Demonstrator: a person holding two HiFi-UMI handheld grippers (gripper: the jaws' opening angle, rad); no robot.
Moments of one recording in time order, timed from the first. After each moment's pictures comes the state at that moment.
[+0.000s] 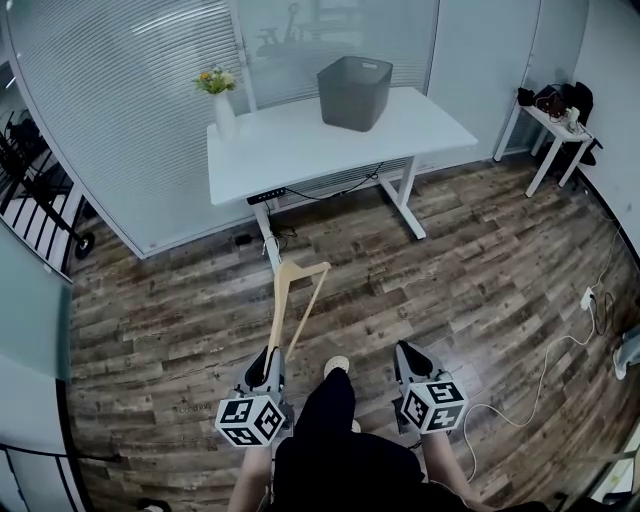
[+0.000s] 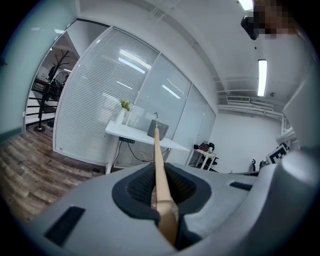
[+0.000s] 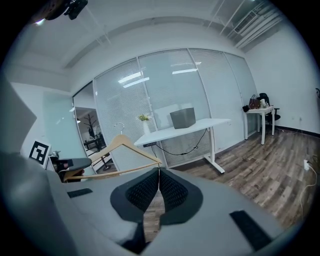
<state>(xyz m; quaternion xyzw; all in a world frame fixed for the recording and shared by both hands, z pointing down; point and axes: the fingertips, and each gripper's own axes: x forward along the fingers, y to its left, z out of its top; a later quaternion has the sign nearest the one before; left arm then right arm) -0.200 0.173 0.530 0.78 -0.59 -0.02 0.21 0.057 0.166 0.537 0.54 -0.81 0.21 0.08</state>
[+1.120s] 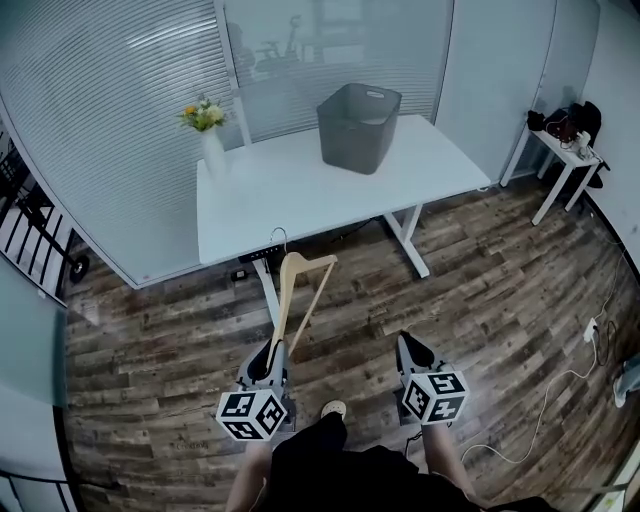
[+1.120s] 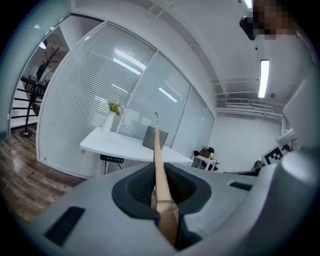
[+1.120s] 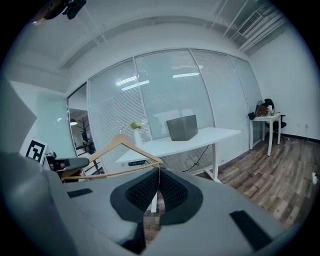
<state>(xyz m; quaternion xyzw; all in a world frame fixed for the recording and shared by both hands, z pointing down) -0.180 -0.043 0.482 0.80 -0.58 -0.04 0.18 0.072 -0.057 0.491 0.55 -0.81 0.18 0.06</state>
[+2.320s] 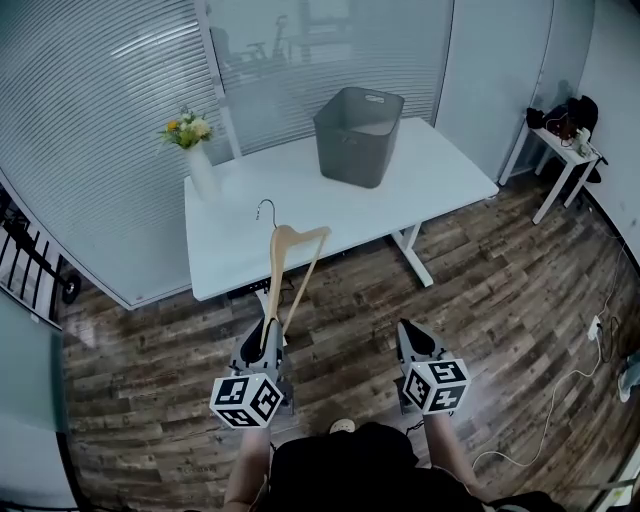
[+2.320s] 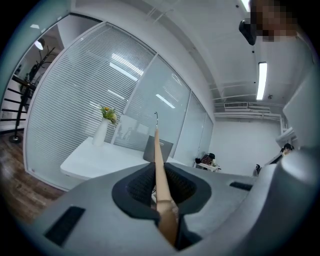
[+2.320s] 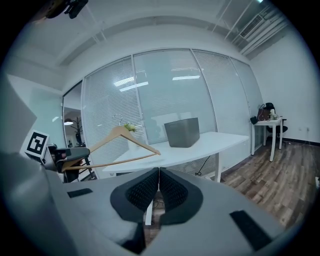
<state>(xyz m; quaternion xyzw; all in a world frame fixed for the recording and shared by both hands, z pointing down) -0.214 -0.184 0.452 0.81 -0.57 -0.07 0.14 0.043 -0.178 0.486 0.56 -0.81 0.16 0.05</state>
